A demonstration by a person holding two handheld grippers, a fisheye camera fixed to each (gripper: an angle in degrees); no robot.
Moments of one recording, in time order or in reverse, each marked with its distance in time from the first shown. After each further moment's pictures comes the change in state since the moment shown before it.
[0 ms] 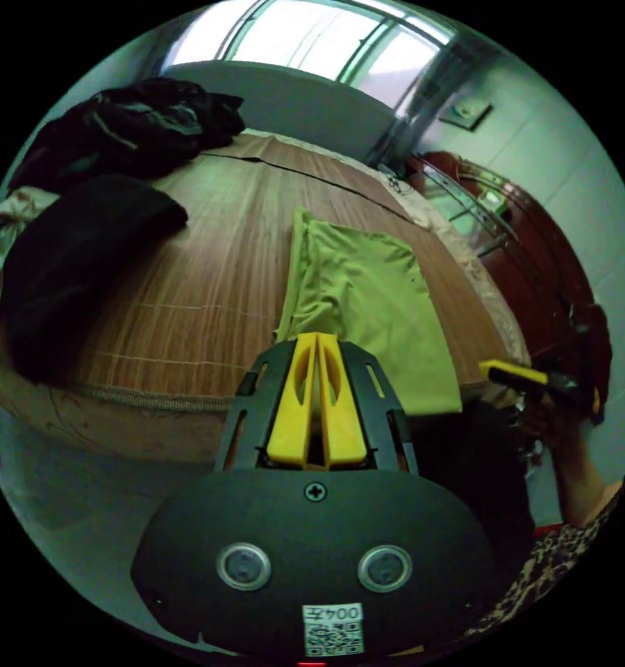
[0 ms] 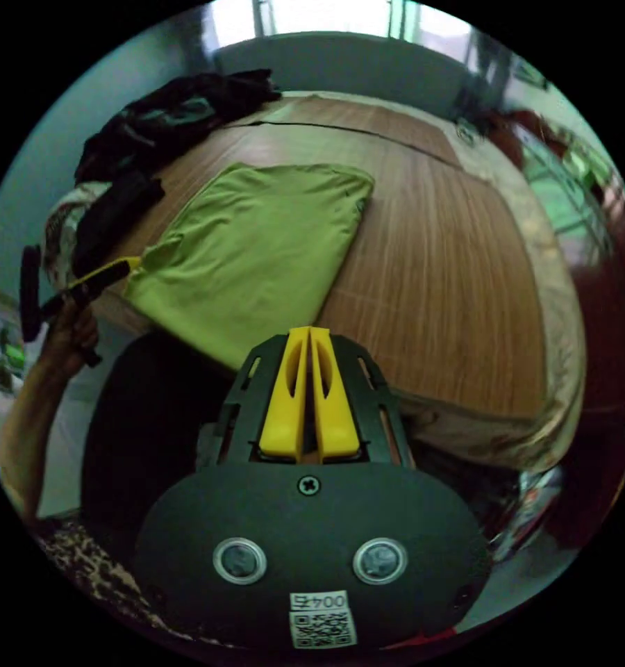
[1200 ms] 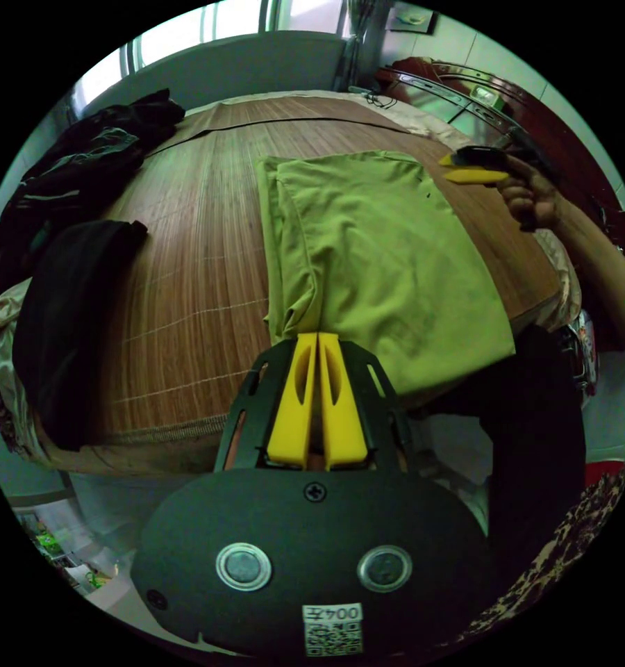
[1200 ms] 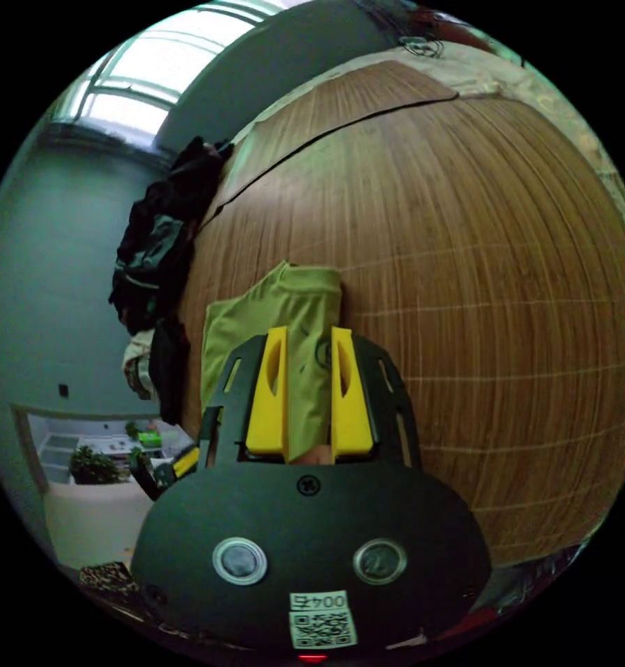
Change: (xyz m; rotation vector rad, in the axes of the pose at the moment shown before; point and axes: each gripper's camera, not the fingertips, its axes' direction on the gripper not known) left arm 0.081 -0.050 0.035 -0.212 -0.117 0.218; right arm 0.156 -0.271 0.023 -0.037 -0.615 0.434
